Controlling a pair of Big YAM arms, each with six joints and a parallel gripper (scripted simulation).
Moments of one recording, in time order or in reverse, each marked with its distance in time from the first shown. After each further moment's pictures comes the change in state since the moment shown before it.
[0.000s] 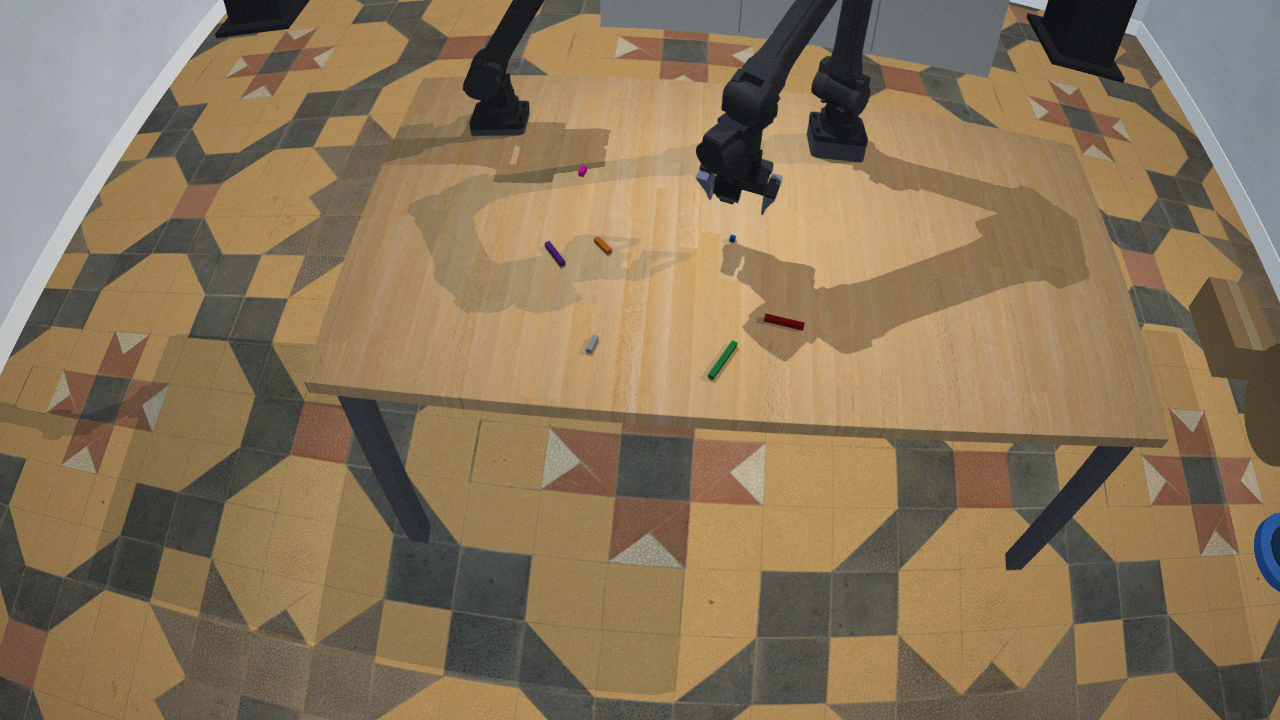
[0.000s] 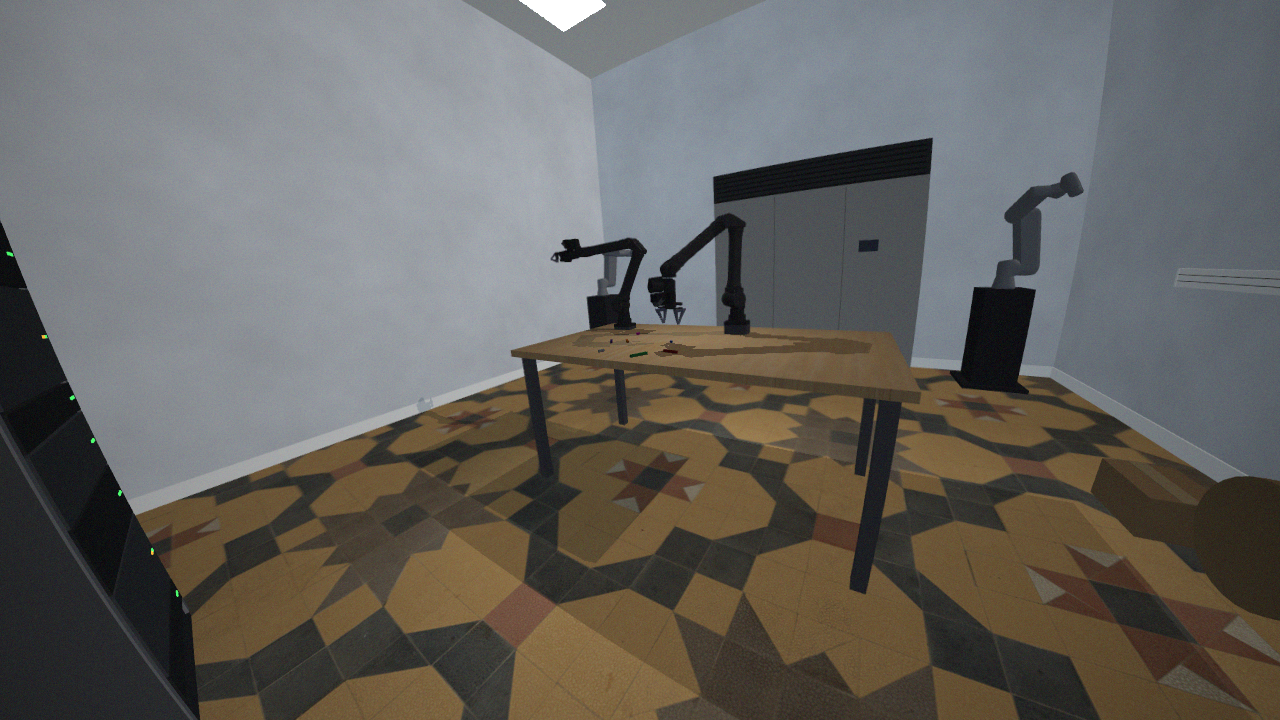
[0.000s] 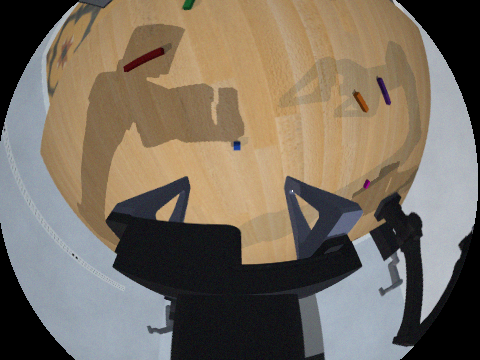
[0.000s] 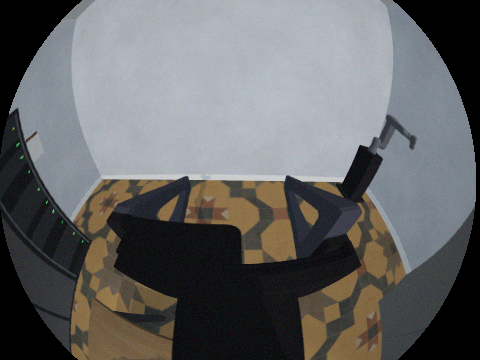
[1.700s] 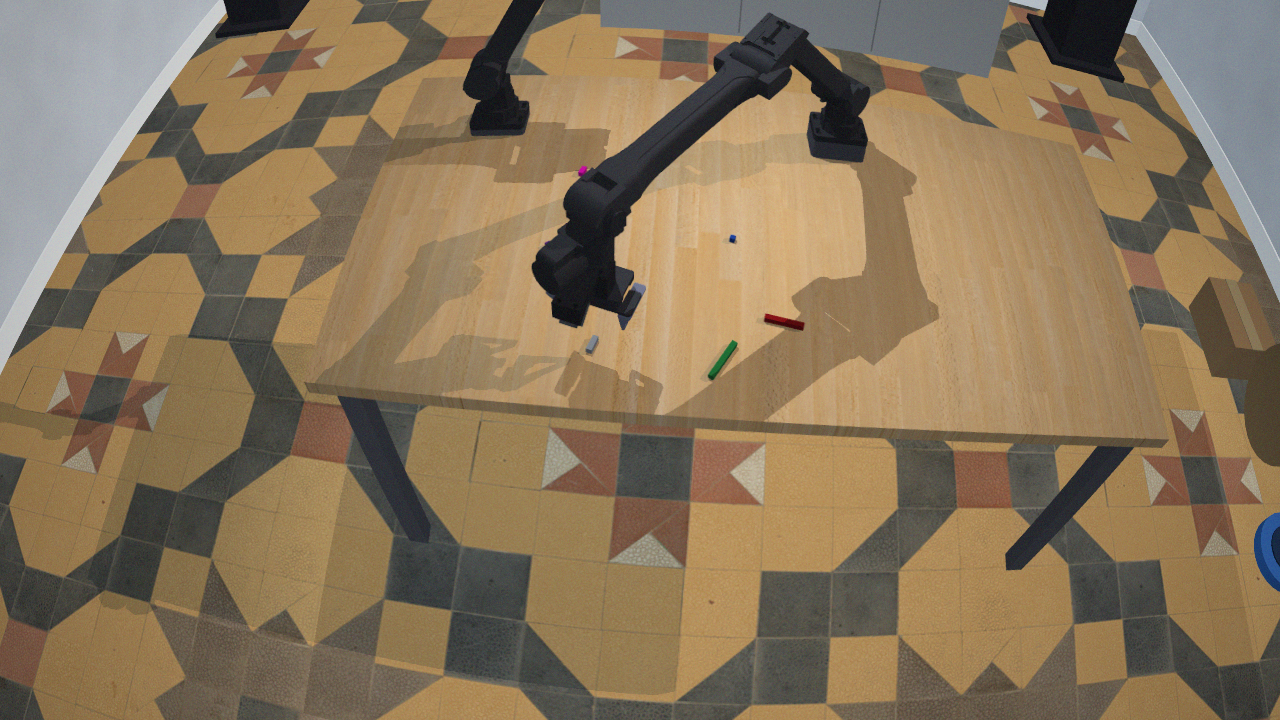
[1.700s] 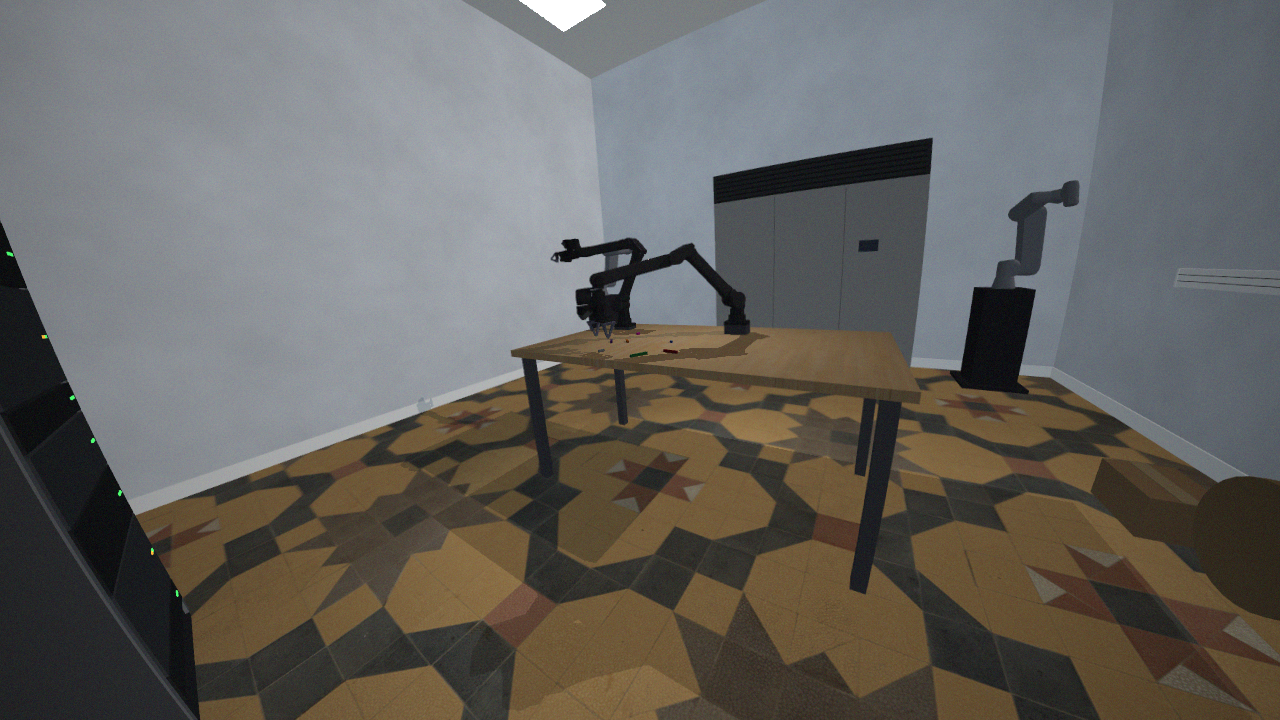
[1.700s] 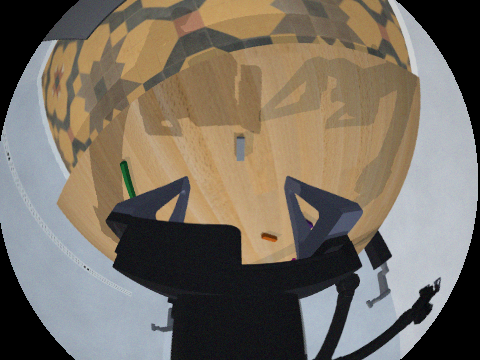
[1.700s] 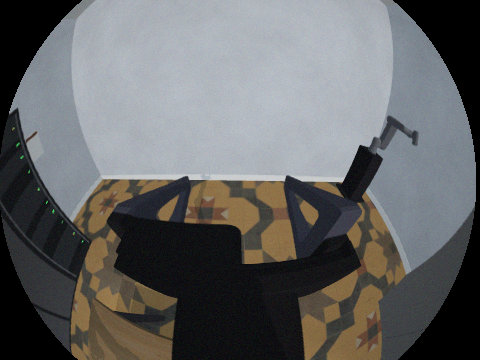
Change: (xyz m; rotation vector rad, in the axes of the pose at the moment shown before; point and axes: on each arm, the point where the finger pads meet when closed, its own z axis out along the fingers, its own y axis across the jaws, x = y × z) left arm -0.303 -0.142 0.027 0.002 -0.005 0.022; right arm 0.000 0.000 0.000 0.000 0.000 0.000
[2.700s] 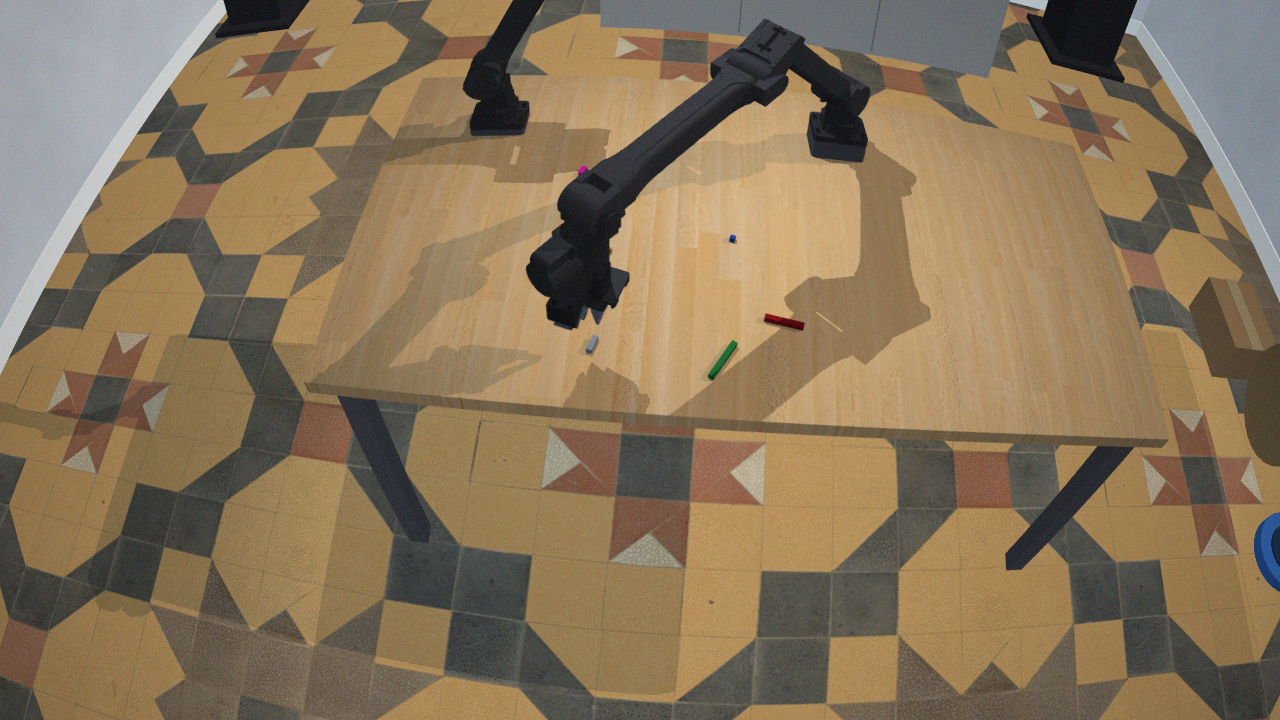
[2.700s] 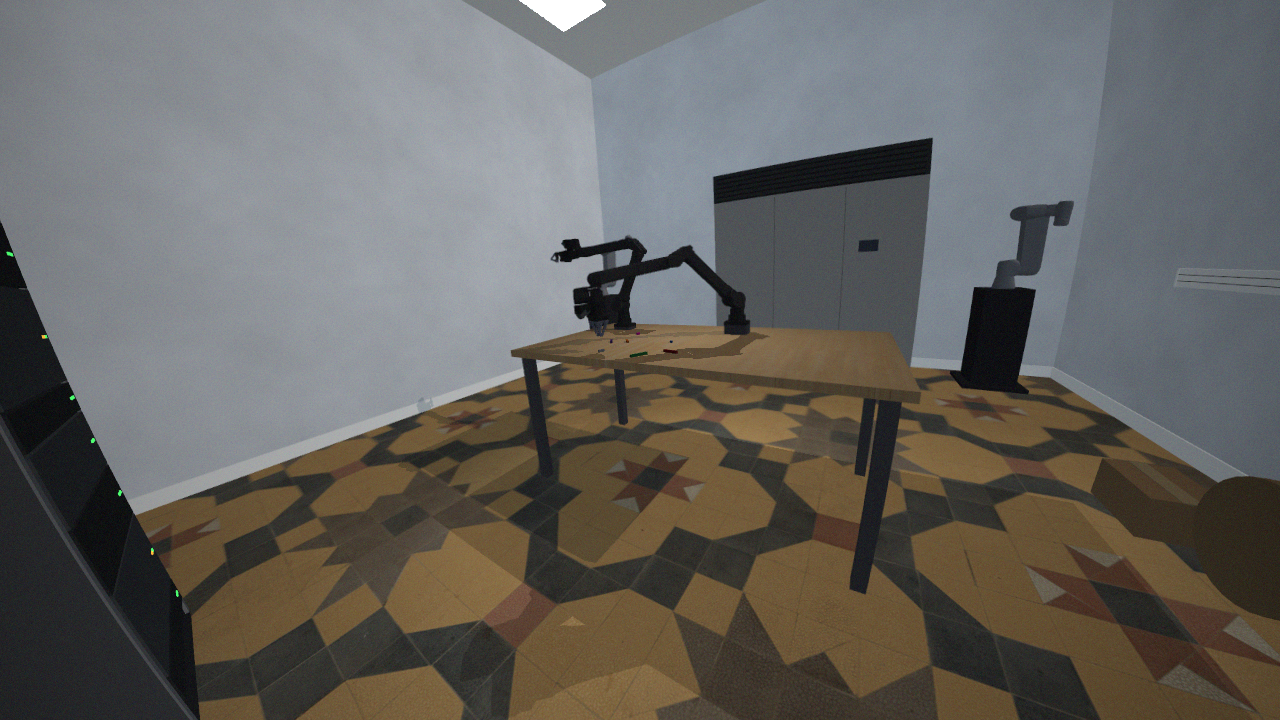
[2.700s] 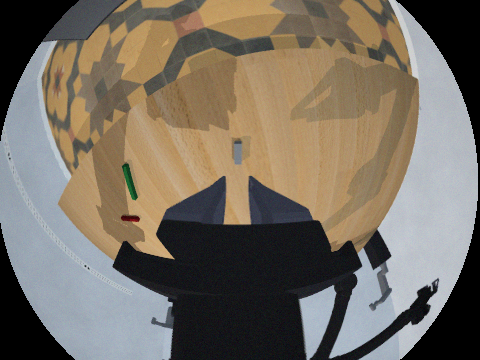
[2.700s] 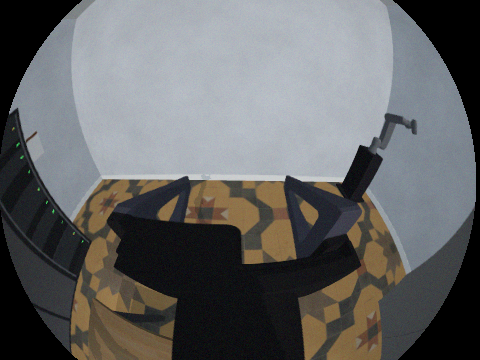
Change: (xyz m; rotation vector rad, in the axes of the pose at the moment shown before) left arm -0.009 -0.003 -0.005 -0.002 0.006 0.000; right arm 0.000 0.000 0.000 0.000 0.000 0.000
